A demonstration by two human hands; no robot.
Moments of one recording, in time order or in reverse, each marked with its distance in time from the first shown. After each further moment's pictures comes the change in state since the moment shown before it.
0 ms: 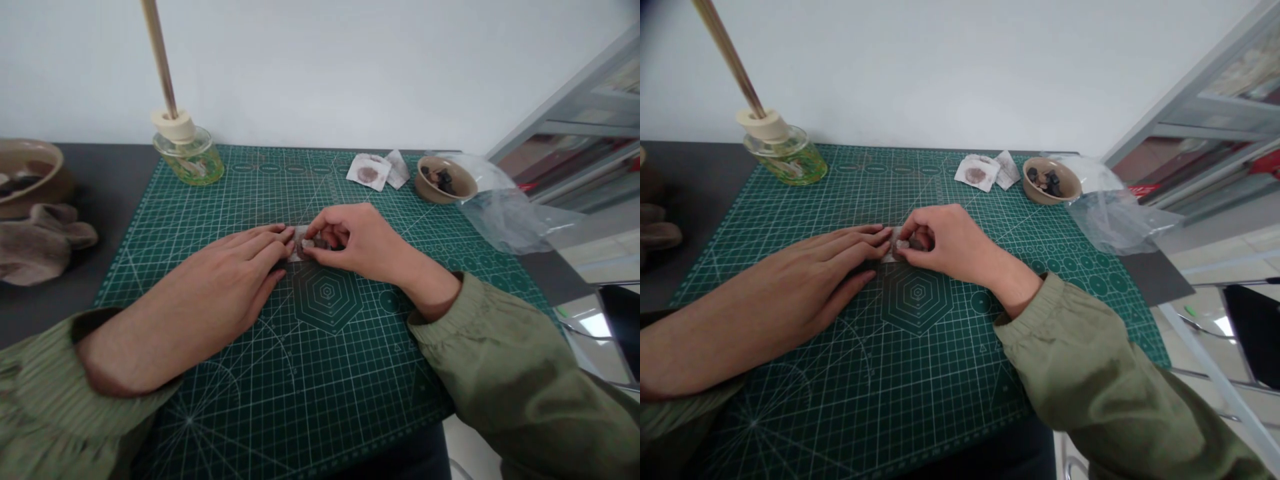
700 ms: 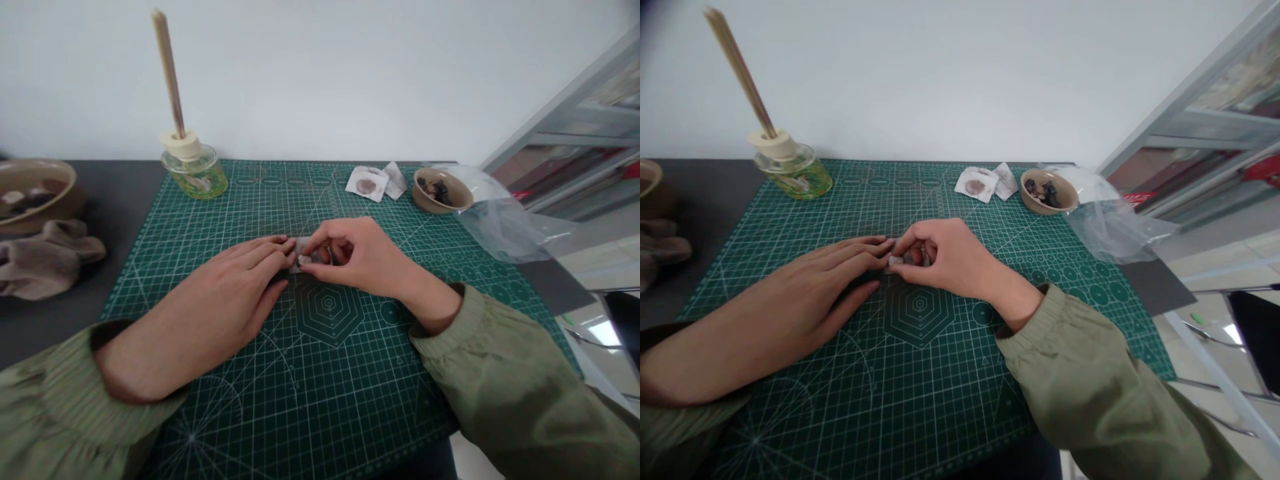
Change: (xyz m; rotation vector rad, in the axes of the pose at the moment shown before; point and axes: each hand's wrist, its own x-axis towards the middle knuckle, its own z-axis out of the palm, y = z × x) left_hand 0.002 -0.001 -0.001 -0.072 -0.009 -0.049; right_hand 0.003 -0.013 0.006 0.262 0.008 0.031
